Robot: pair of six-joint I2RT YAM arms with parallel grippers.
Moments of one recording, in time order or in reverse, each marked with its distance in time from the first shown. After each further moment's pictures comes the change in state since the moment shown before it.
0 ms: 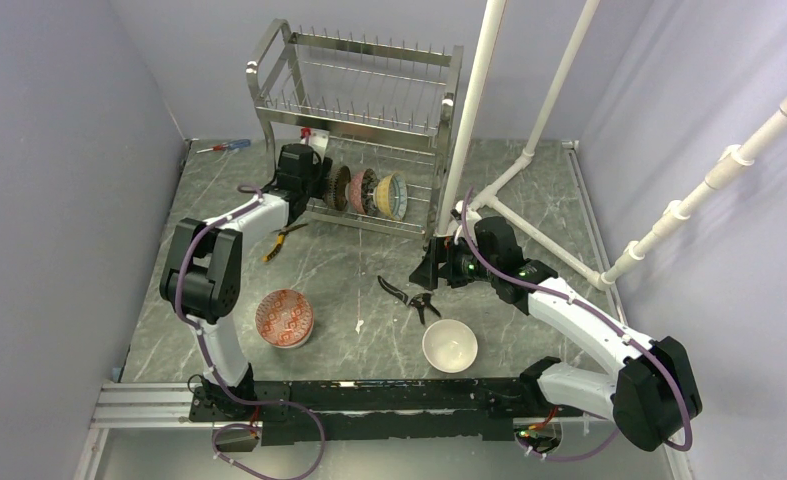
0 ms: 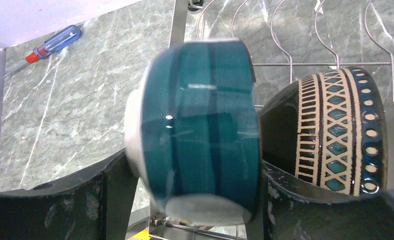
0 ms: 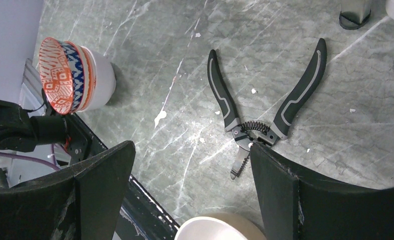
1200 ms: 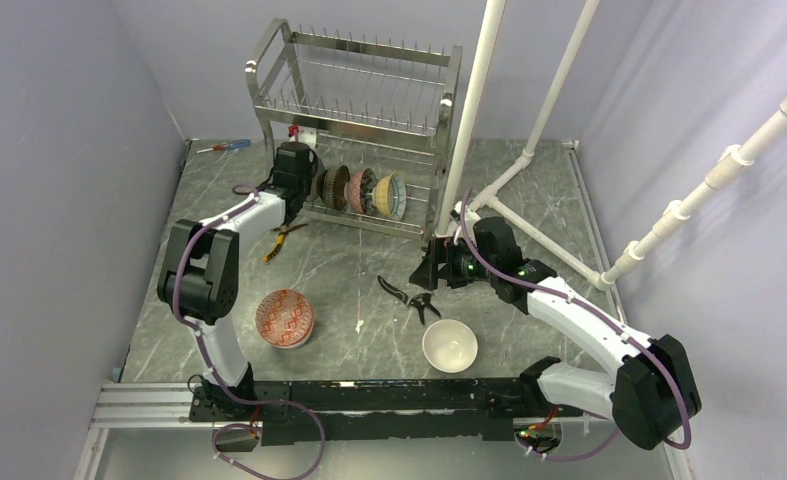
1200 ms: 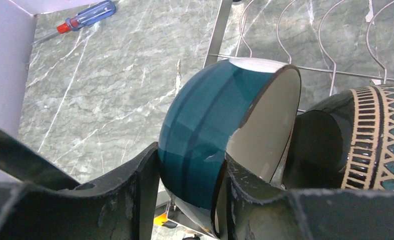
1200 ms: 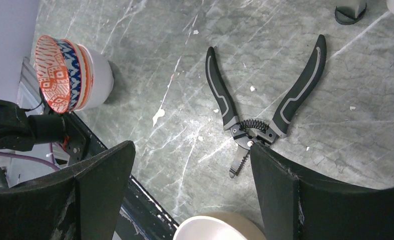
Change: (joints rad) left arm 0.012 -0.011 0.010 -0.042 -0.117 -0.079; right arm 0.000 0.006 0.000 -0.006 0.000 -0.002
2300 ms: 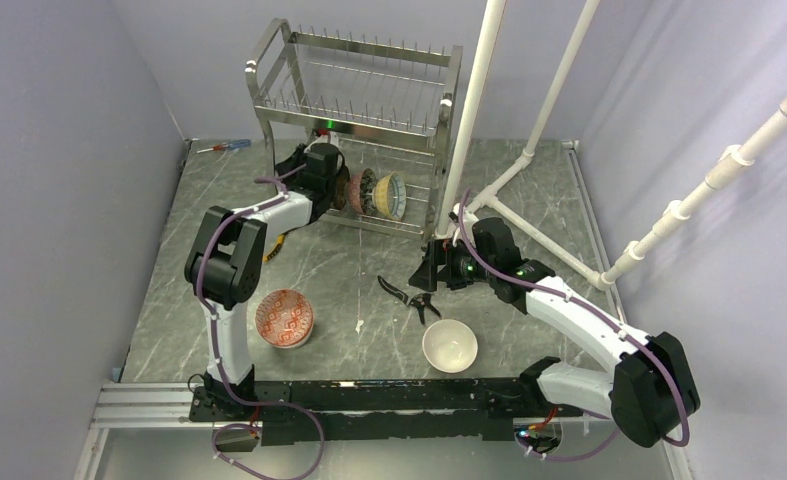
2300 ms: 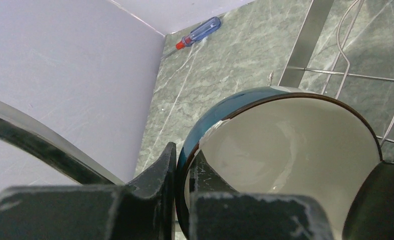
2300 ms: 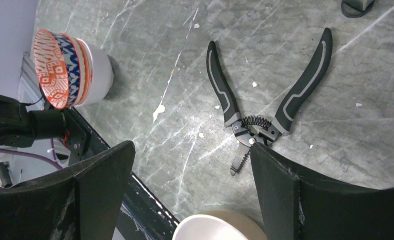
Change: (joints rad) left arm -0.108 0.156 0.098 0.169 -0.512 0.388; right arm 0.000 0.015 -0.005 0.003 -0.017 0.000
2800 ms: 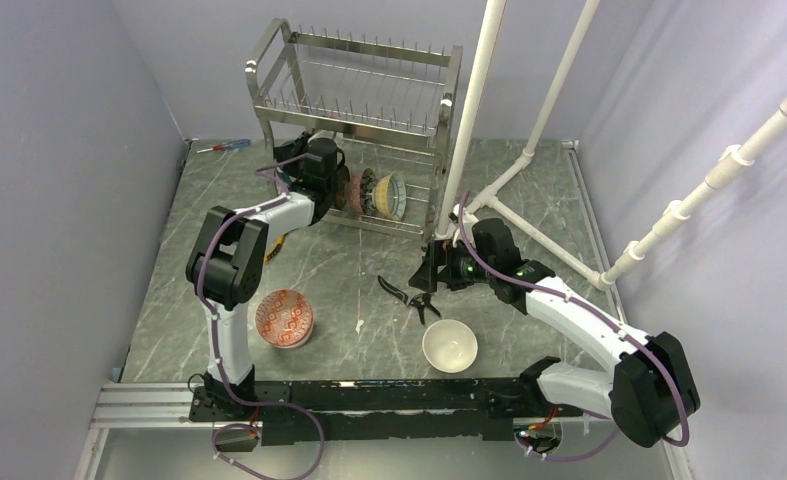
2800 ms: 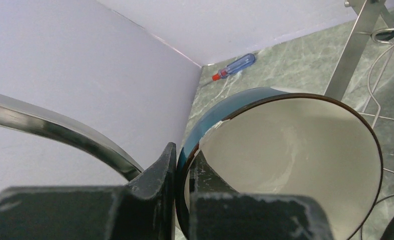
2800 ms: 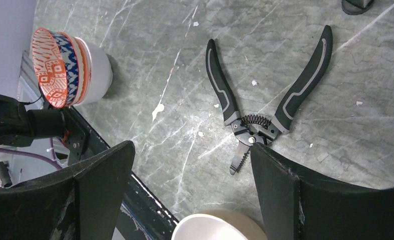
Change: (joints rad) left arm -0.011 0.002 0.001 0.244 -0.048 0.252; right arm 0.000 0.000 -0.007 0.002 -0.001 0.000
